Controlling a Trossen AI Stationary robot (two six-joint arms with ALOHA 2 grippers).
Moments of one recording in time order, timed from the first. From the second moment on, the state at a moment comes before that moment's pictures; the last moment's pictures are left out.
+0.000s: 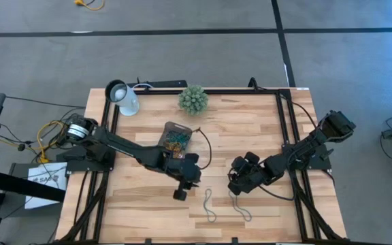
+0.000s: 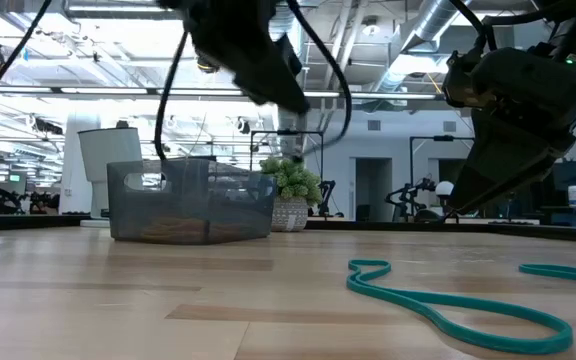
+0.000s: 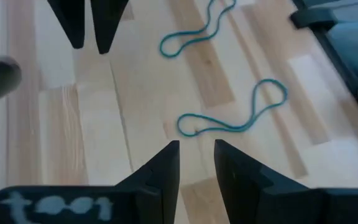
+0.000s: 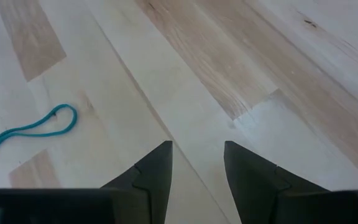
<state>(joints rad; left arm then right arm) -0.27 1.75 1.21 -0.24 0.04 -0.01 0.52 1.53 0.68 -0.24 0.48 0.99</state>
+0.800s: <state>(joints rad) -0.29 2.05 1.24 0.04 0.07 0.07 0.51 1.53 0.68 -0.24 0.48 0.99</state>
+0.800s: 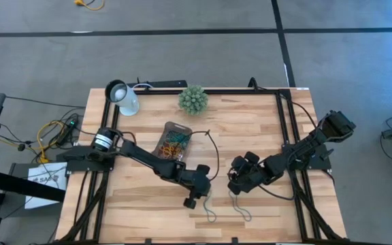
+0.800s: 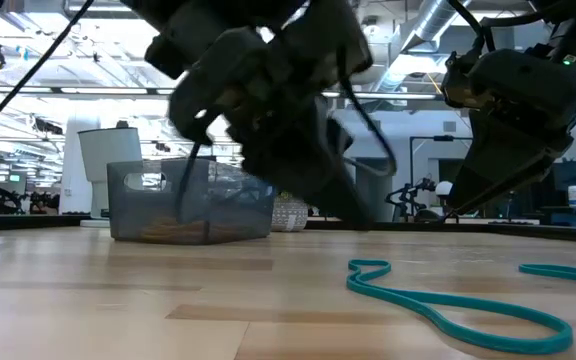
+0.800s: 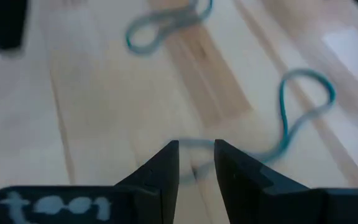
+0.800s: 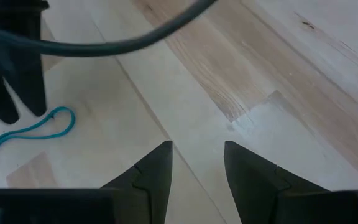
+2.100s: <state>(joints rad) -0.26 2.13 1.25 0.00 0.06 0.06 0.51 1.53 0.68 -0.25 0.48 0.98</state>
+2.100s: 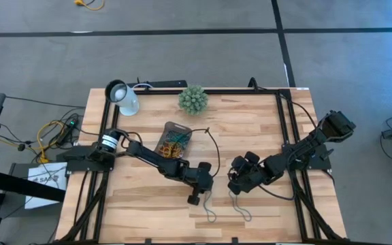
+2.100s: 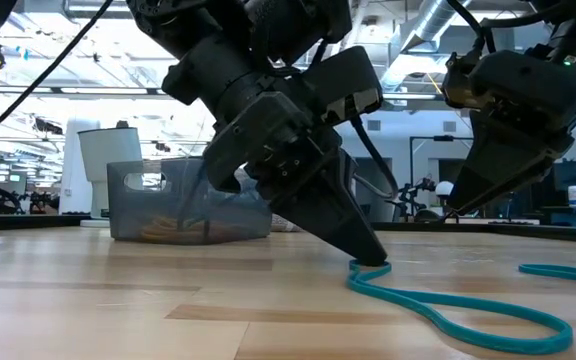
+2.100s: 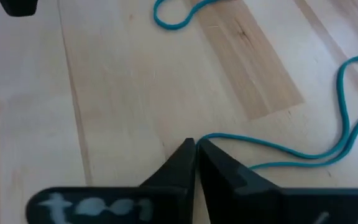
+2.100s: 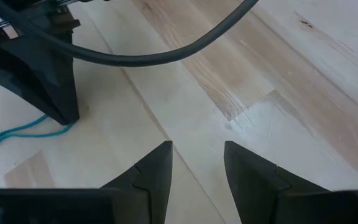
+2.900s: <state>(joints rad) -0.25 1.37 1.25 -0.61 -0.60 0.09 0.51 1.53 0.68 -0.26 0.48 0.99</state>
